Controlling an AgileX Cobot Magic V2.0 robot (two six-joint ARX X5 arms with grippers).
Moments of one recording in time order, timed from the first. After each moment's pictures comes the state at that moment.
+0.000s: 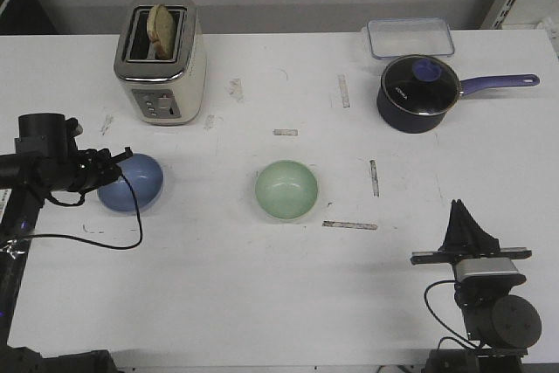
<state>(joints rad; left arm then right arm) 0.15 1.45 1.36 -0.85 0.28 -0.24 -0.01 0.21 0.33 -0.01 -0.05 -0.02</state>
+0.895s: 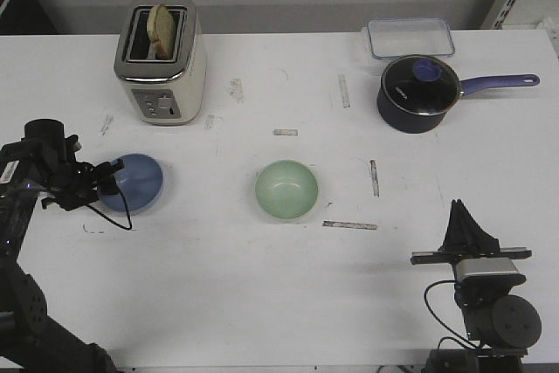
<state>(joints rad) 0.26 1.72 1.36 -0.86 0.23 -0.14 -0.01 0.21 0.33 -0.01 -0.05 -0.02</state>
